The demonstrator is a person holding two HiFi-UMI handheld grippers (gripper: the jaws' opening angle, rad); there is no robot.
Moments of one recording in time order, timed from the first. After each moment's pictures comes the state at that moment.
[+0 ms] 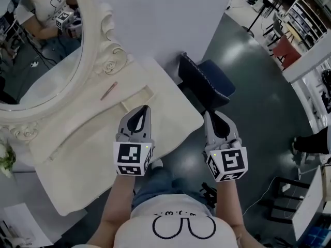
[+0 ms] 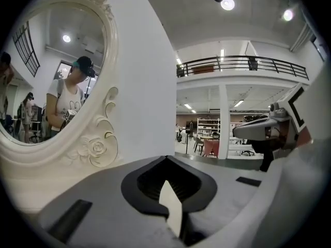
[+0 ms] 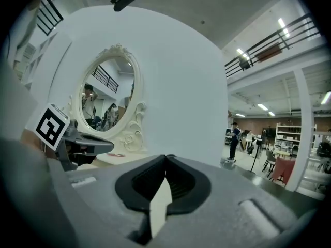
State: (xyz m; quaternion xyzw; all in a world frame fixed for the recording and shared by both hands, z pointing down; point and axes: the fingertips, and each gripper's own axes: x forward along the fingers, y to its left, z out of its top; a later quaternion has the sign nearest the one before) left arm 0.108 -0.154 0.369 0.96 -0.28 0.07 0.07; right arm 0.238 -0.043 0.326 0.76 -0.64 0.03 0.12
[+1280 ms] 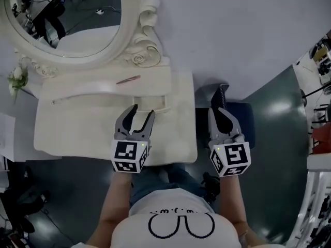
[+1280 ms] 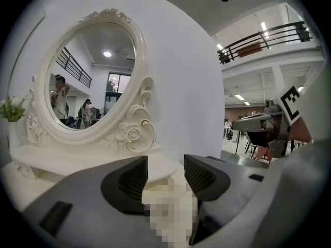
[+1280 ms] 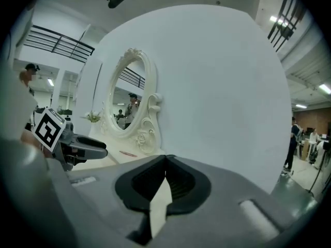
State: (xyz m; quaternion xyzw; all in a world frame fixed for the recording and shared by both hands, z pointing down) left arm 0.121 -0.204 0.404 0.82 -0.55 0.09 0.12; right arm 0.315 -0.205 0.352 0.53 -0.84 0.03 0.13
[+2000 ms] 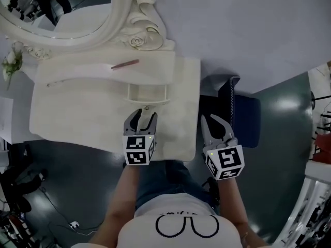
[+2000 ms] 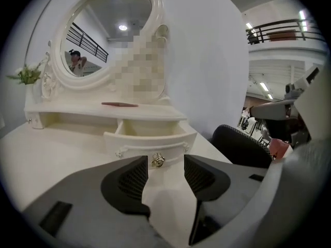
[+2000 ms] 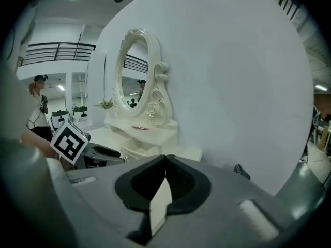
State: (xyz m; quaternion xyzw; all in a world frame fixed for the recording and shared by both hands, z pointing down) left arm 0.135 -0.203 0.551 0.74 -0.60 0.17 0.25; right arm 0.310 -0.209 0.457 0.44 -0.87 0.11 0.19
